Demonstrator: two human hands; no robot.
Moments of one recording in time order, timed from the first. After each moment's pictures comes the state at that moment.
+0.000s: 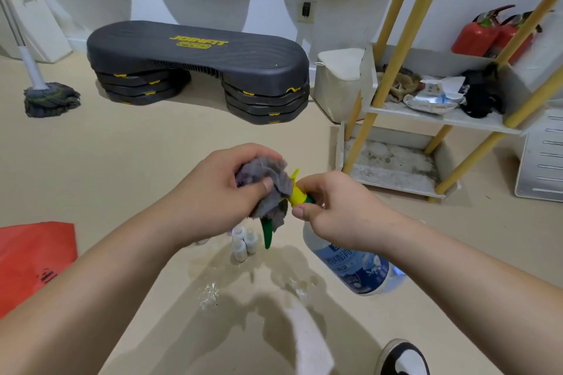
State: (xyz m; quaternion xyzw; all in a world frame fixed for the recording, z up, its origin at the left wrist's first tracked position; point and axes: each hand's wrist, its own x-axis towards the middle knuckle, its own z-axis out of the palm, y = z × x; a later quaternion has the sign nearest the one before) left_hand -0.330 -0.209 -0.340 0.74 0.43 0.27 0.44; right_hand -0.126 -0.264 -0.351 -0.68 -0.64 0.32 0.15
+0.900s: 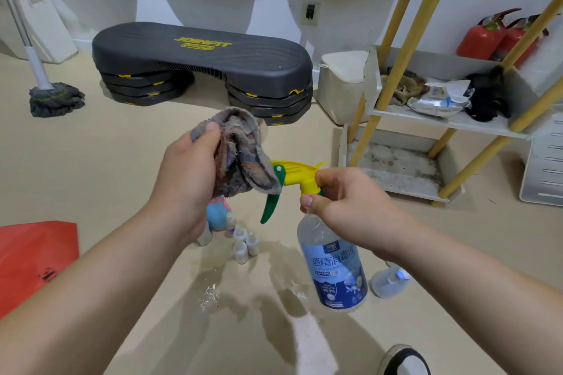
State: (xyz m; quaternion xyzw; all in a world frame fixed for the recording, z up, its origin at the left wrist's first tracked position) left_hand -0.321 -0.194 -0.338 0.40 0.55 0.49 0.55; right_hand -0.128 -0.266 -0.349 -0.68 -0.56 0.39 0.28
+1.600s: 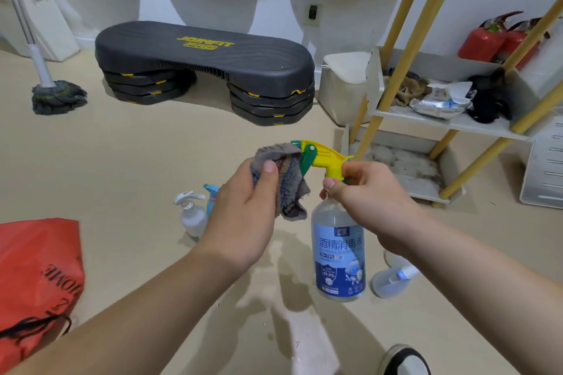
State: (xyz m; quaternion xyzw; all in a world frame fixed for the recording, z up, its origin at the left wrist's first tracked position) left_hand -0.302 -0.244 -0.360 0.59 0.51 0.39 0.48; right_hand -0.116 -0.261 -0.355 -0.72 -0.45 0.38 0.36
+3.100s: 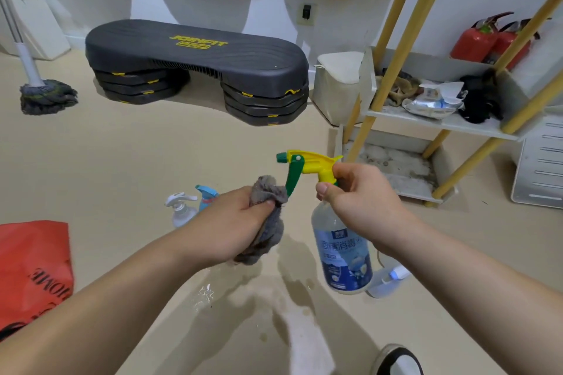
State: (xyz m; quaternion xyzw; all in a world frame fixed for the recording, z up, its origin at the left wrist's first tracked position) left_hand -0.314 -0.226 -0.370 0.64 0.46 0.17 0.60; right_hand -0.103 -0.262 -0.363 -0.72 -0.52 0.34 0.33
